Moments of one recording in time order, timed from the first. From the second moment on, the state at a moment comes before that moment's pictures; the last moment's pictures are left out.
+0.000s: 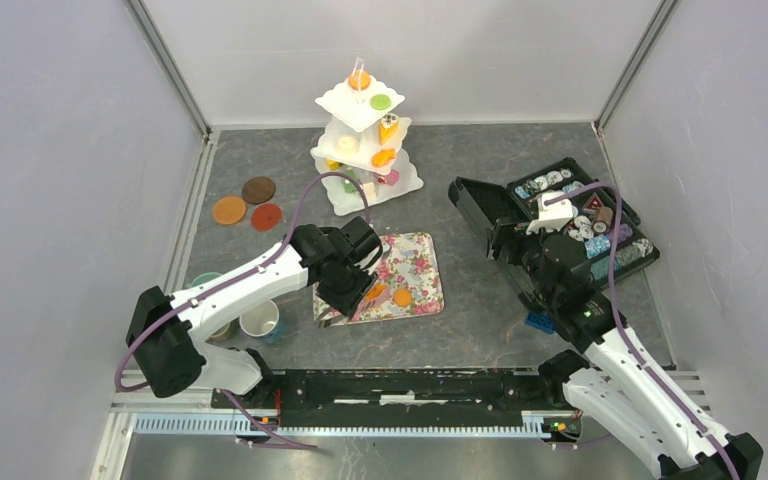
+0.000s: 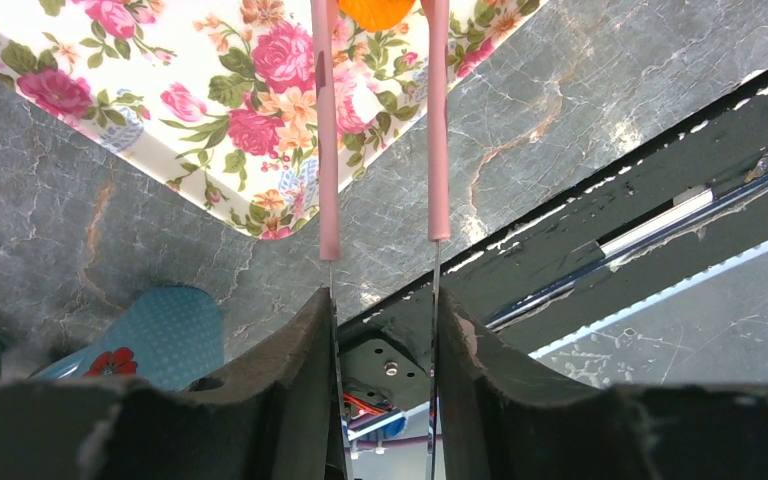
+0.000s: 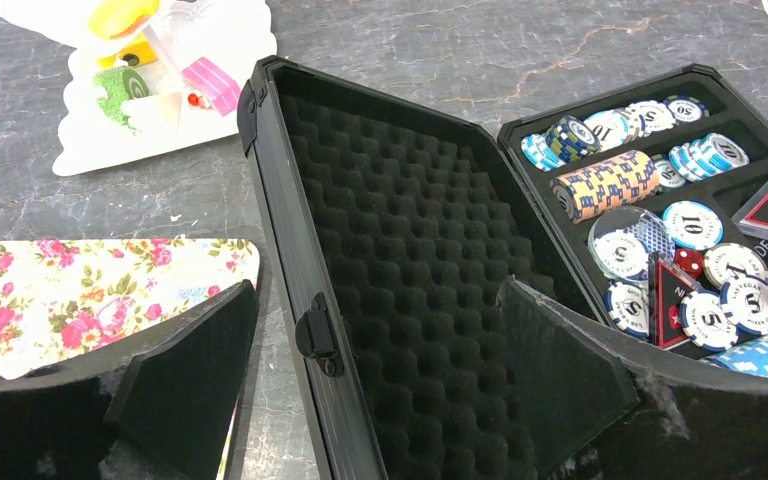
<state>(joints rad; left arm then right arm) -0.87 1.36 1.11 -1.08 0.01 -0.22 0.49 0.67 0.57 -0.11 0.32 0.16</state>
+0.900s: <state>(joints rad) -0.83 1.27 1.39 -1.12 -0.22 -0.26 0.49 0.67 0.56 -0.11 0.32 0.16</state>
